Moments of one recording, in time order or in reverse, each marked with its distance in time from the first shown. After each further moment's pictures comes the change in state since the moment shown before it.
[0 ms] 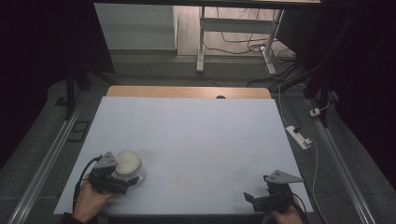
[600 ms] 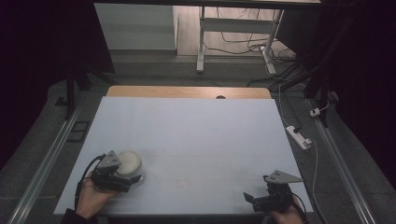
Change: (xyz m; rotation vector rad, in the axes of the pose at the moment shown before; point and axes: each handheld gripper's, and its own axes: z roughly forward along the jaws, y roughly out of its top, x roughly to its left) left arm -0.003 0.006 0.001 0.002 0.012 0.042; right arm 0.000 0.000 0.000 0.004 0.000 -0.005
